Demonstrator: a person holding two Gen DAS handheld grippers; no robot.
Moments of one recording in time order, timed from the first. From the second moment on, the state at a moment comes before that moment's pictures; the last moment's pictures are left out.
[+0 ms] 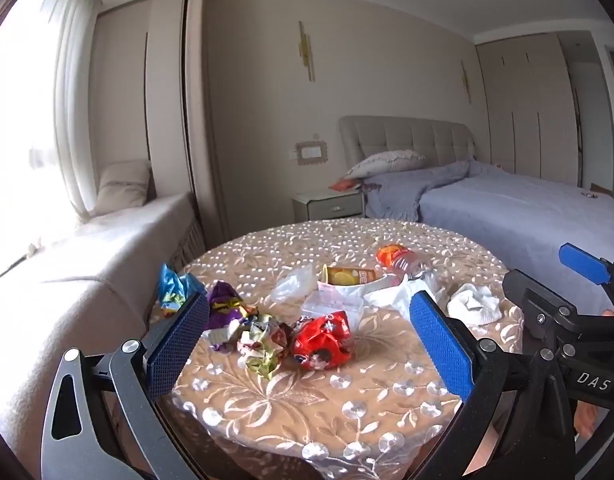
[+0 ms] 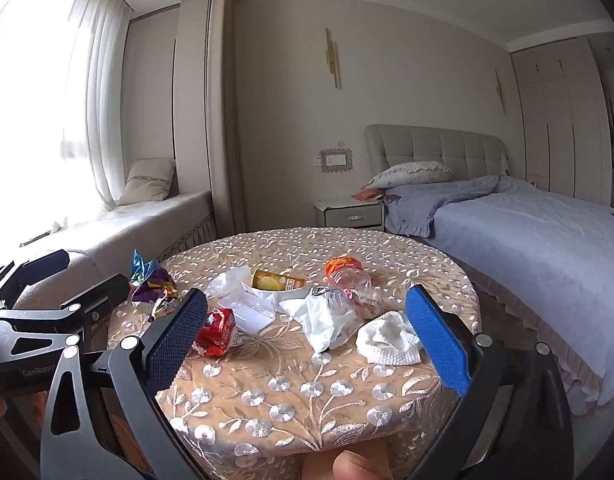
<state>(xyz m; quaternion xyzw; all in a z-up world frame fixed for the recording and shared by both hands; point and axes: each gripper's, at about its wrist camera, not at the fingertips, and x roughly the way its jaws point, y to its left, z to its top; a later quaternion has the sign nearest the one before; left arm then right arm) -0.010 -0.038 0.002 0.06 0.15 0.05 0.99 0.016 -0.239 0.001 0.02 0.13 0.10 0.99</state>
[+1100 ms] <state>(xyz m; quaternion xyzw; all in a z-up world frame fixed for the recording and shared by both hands) 0.002 -0.039 -0.006 0.05 0.18 0.05 0.98 0.021 -0.247 -0.008 0.04 0.13 0.10 0.99</state>
